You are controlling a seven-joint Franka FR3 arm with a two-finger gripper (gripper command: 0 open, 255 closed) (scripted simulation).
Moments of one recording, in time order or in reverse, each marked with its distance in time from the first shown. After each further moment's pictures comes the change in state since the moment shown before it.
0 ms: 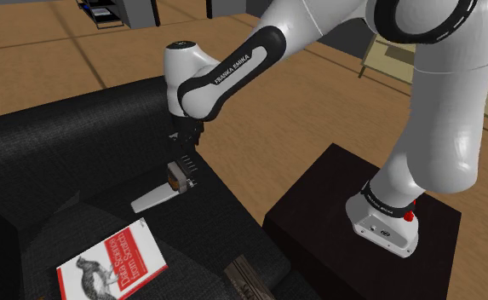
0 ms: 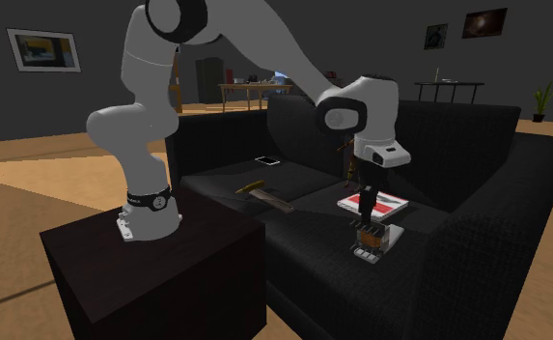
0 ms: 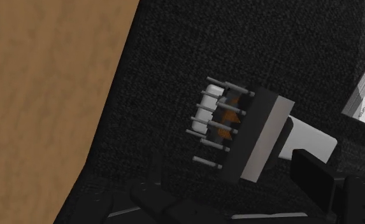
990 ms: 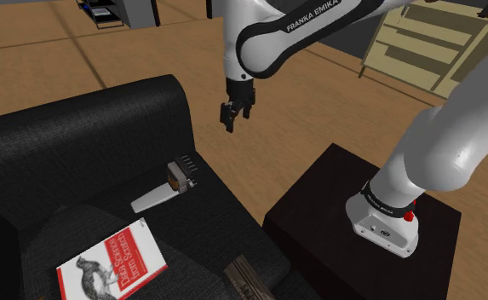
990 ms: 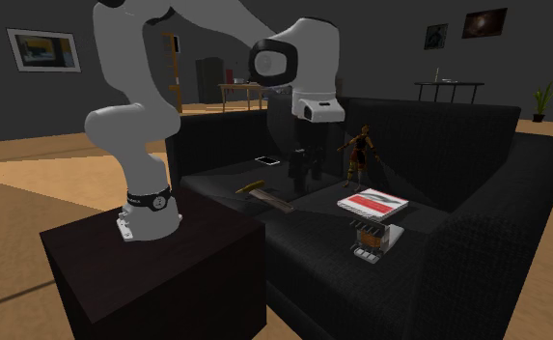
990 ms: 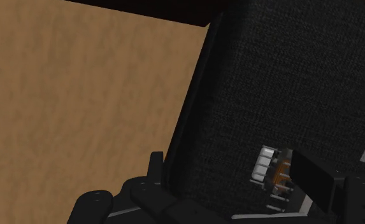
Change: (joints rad) arm -0.117 -0.517 -0.046 -0.397 0.089 -0.198 -0.129
